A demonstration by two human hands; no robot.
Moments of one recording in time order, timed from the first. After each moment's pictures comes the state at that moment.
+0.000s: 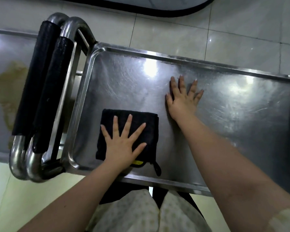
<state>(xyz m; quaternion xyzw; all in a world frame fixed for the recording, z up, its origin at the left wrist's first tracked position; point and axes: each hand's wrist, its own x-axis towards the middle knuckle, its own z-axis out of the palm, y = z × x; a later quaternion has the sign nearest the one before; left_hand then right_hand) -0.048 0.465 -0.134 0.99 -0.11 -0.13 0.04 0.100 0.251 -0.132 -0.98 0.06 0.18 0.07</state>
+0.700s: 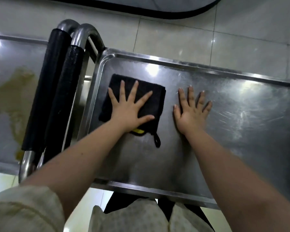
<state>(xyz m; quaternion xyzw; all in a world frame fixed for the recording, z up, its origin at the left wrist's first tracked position) 0.103 0.492 -0.127 0.97 -0.13 -0.19 -0.02 0.089 0.261 -0.145 -0.98 0.07 0.16 0.06</state>
